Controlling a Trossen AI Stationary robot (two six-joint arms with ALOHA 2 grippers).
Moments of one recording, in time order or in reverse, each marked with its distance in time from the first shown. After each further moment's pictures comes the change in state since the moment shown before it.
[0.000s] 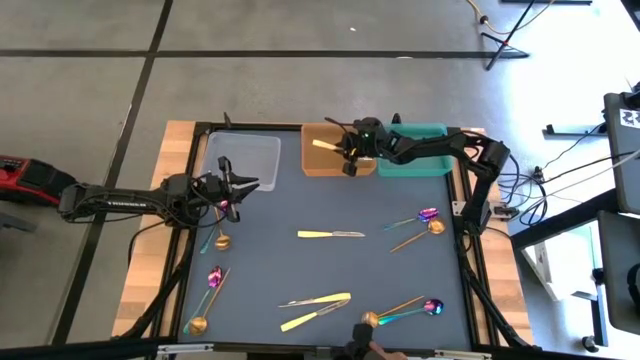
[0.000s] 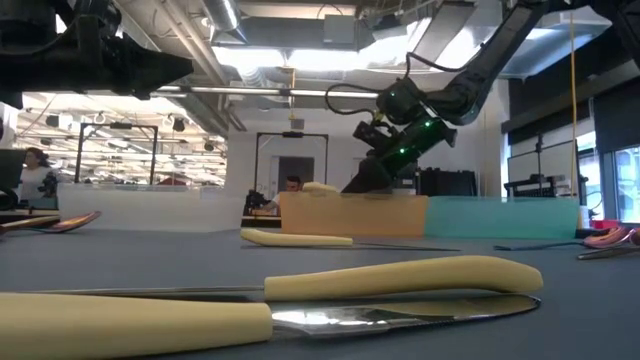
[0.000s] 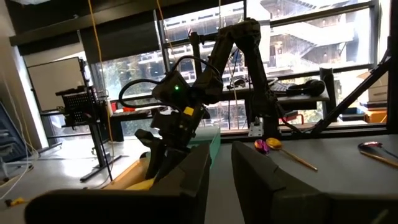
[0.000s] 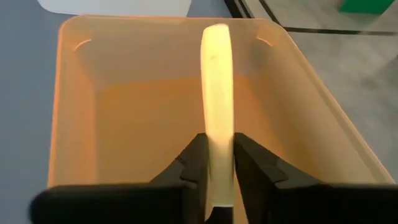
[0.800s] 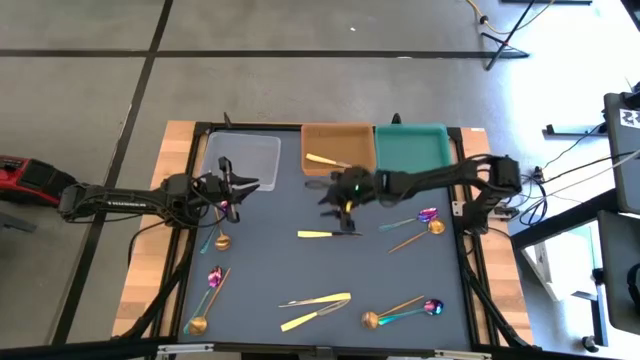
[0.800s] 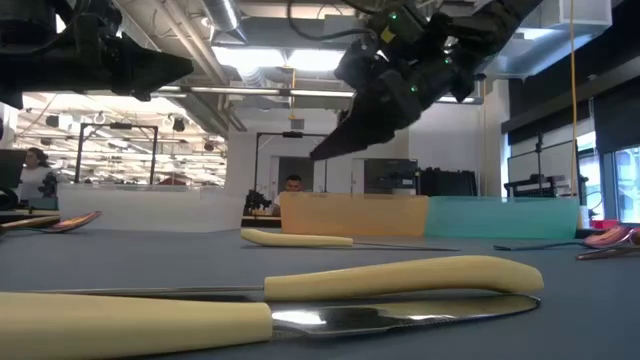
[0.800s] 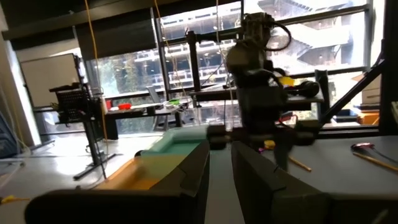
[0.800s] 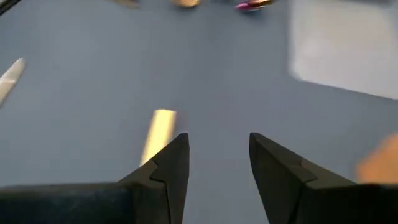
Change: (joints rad) left arm 0.000 0.000 0.000 -0.005 0.014 -0.031; right arm 0.468 -0.119 0.000 -0.145 -0.074 0.181
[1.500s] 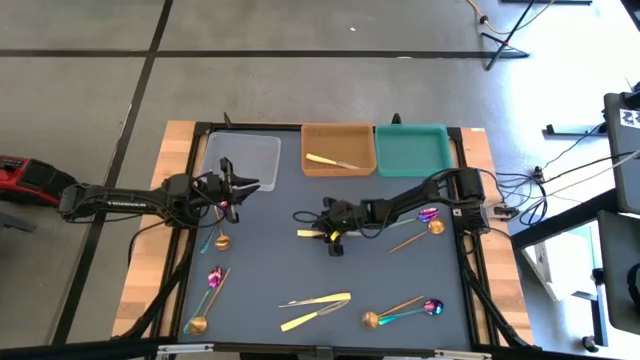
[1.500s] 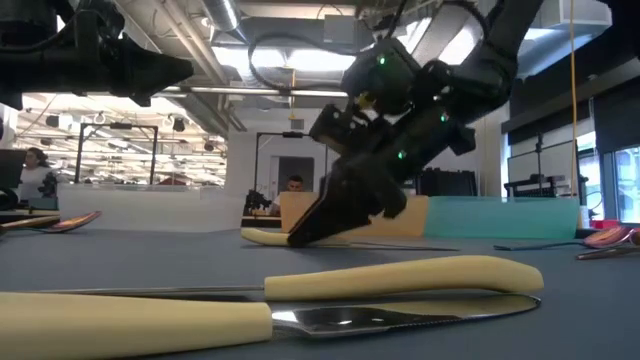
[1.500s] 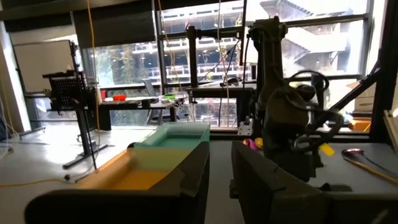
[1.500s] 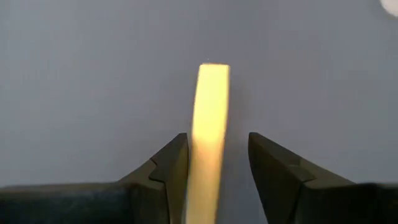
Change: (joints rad) left arm 0.000 0.000 0.000 -0.015 0.001 -0.075; right arm 0.154 0.296 0.000 0.245 0.182 0.132
